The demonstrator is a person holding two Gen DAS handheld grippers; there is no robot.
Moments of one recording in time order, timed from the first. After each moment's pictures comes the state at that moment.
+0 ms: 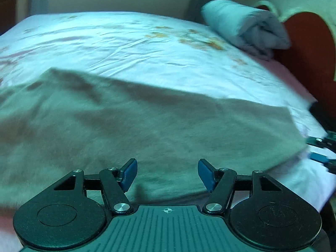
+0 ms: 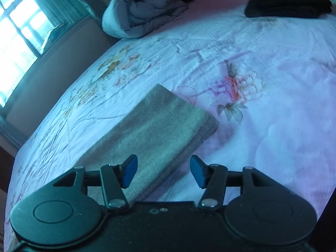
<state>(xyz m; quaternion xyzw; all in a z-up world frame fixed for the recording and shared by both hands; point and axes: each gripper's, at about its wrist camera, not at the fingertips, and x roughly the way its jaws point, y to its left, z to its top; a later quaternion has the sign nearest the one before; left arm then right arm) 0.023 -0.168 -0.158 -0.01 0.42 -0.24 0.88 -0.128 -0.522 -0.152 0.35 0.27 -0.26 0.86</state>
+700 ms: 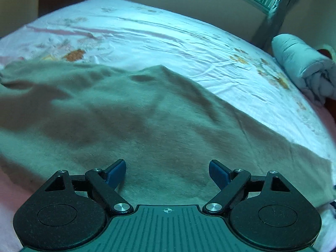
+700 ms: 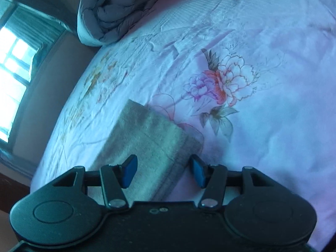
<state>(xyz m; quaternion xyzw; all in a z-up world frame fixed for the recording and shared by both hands) 0.056 -0.052 -0.165 -0.10 0.43 -0.10 0.89 -0.122 -0.588 -0.183 0.47 0.24 -0.27 0.81</state>
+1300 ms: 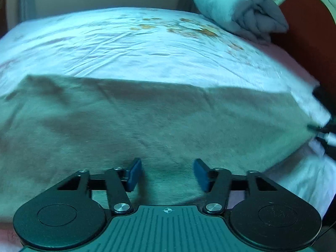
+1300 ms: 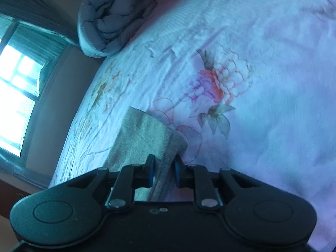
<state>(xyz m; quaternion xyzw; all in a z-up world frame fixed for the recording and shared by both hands) 0.025 -0.227 -0.176 0.05 0.42 -0.26 0.87 -0.137 -0.589 -0.190 0.49 0.20 -0.25 0.81</state>
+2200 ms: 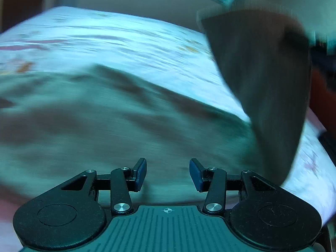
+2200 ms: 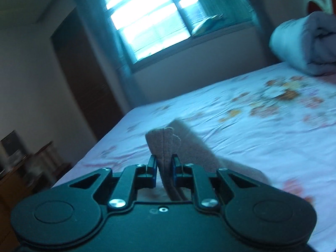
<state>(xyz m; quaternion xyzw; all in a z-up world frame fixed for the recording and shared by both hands) 0.031 -0.084 -0.158 -0.07 0.40 -0.19 0.89 -0.004 -0.333 -0.045 0.18 0.20 0.10 0.96</state>
